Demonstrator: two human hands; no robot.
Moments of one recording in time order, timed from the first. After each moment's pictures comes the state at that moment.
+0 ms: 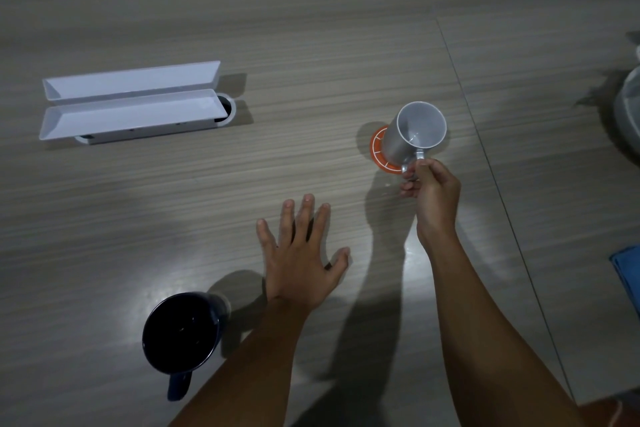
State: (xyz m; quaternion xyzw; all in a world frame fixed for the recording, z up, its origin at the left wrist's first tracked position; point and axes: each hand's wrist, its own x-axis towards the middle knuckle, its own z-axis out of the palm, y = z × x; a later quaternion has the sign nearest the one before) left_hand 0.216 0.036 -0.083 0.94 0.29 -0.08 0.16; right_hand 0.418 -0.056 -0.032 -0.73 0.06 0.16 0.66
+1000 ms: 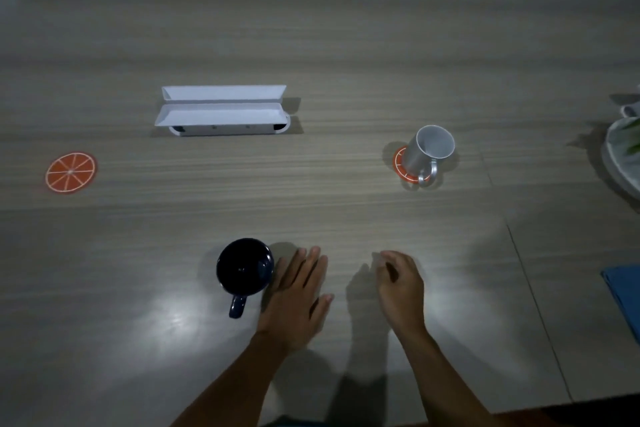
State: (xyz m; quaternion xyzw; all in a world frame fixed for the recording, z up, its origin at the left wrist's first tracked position) left_hand 0.078 0.010 -0.079 0.96 0.23 -0.07 0.17; right_hand 0.236 -0.120 -0.038 -0.87 -0.13 0.21 0.43
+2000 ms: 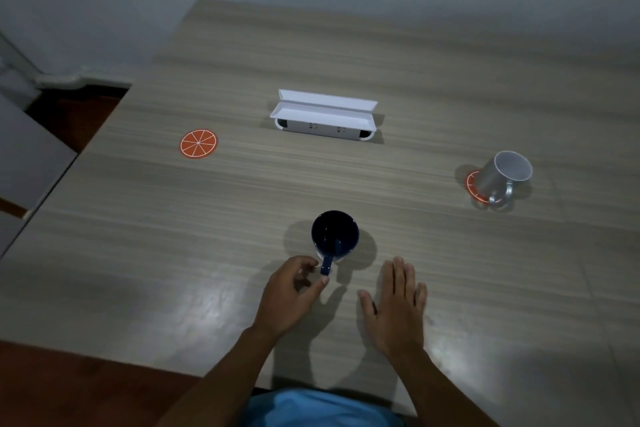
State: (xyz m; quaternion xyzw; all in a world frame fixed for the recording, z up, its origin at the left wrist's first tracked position) left_hand -0.048 0.041 -0.037 0.73 0.42 0.19 0.50; right_hand 0.126 -0.100 -0.086 -0.90 -0.40 0.13 0.10
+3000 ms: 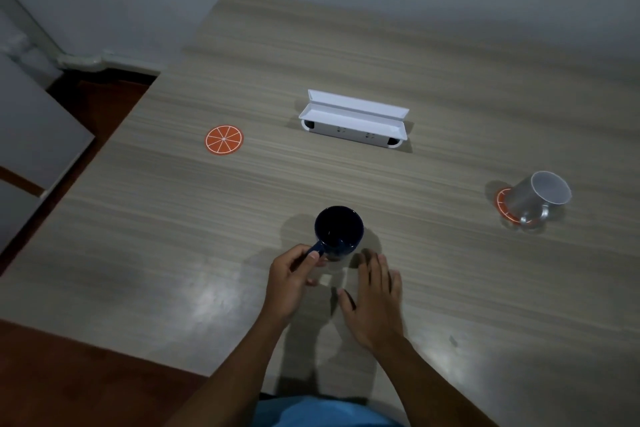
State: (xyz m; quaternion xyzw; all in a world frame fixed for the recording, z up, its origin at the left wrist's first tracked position) left_hand -0.058 0.082 -0.007 0.54 0.44 0.30 0.65; right_hand 0.081 -0.025 -0.057 -0.85 -0.50 0.16 0.07
